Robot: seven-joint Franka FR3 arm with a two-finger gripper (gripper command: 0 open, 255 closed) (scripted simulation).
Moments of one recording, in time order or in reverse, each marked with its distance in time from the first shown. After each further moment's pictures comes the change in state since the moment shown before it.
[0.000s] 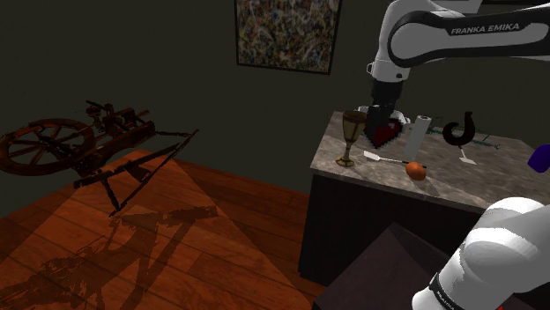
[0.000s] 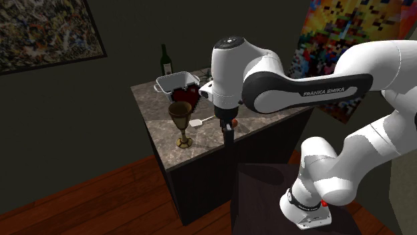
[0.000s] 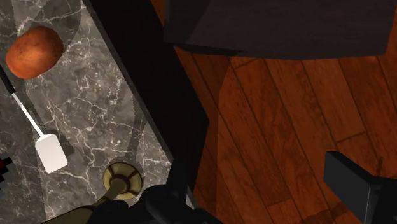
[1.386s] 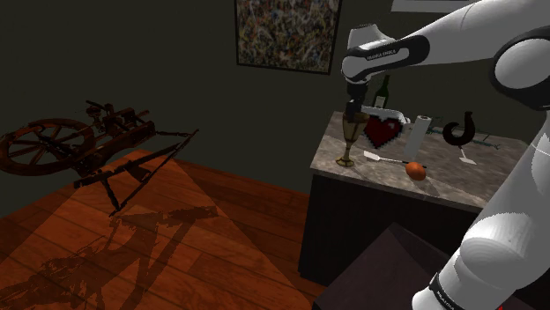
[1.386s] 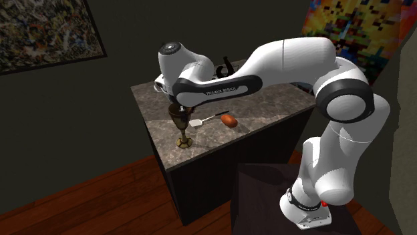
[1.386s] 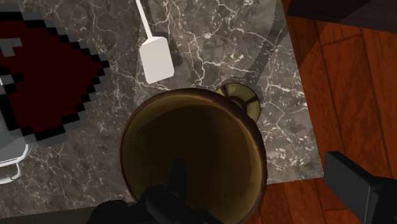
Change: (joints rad) arm -0.068 0.615 -0.146 0.443 -0.142 0.287 -0.302
